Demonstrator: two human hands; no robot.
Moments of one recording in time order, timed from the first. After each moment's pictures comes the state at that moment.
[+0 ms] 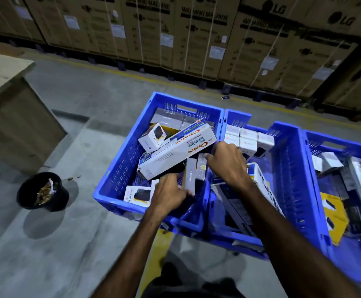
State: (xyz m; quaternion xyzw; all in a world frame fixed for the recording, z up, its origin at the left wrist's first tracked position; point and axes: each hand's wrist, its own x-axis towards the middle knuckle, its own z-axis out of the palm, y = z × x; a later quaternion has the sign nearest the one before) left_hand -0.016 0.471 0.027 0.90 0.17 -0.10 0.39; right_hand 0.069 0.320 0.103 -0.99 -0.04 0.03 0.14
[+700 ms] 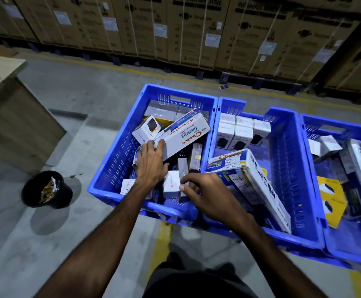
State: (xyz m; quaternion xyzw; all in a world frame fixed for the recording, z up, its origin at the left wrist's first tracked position) left_hand 0.043 0.512 -0.030 0.99 0.07 0.04 0.07; right_hand -0.027 0.301 0.069 -0.89 -0.26 0.06 0.36
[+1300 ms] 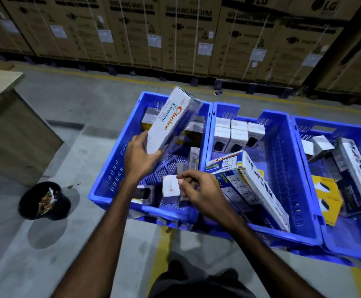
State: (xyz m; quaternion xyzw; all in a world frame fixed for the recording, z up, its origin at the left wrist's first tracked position) left_hand 0.045 0.543 0.021 0.89 0.11 0.15 0.41; right_hand -0.033 0.321 0.062 -0.82 -0.13 0.08 0.55
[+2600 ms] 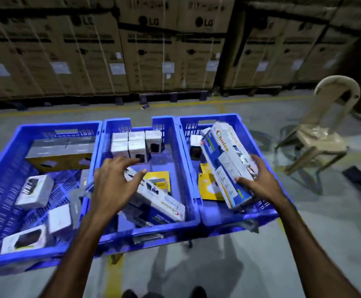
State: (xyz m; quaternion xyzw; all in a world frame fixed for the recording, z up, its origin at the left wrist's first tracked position) left_hand -0.005 0.260 0.108 0.94 -0.11 0.12 0.30; right_hand -0.062 -0.162 0.070 -0.90 0.25 0.01 0.36
